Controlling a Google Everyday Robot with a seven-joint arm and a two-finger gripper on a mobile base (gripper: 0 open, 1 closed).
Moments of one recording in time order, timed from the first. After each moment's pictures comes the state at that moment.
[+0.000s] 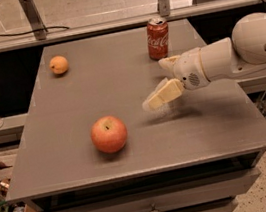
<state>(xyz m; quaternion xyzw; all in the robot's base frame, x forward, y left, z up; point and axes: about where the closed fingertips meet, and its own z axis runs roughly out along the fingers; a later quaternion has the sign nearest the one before) 0.576 -0.068 0.843 -0.46 0.73 0.28 0.43</state>
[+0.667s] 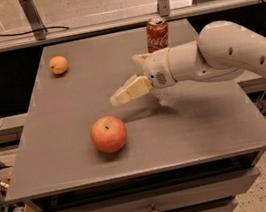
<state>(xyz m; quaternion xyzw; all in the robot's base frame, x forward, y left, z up) 0.601 0.006 0.857 -0.44 0.70 0.31 0.47</state>
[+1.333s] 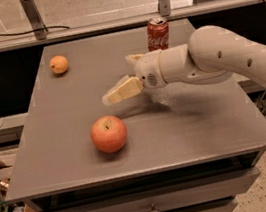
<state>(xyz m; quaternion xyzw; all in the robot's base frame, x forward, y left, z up) 0.612 0.025 0.854 -0.44 0.69 0.32 0.48</state>
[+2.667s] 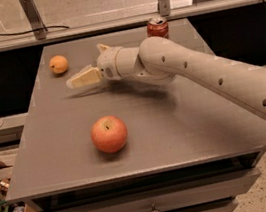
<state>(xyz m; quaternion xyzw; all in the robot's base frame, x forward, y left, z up) 0.724 0.116 0.848 -0.39 0.66 0.30 0.56</state>
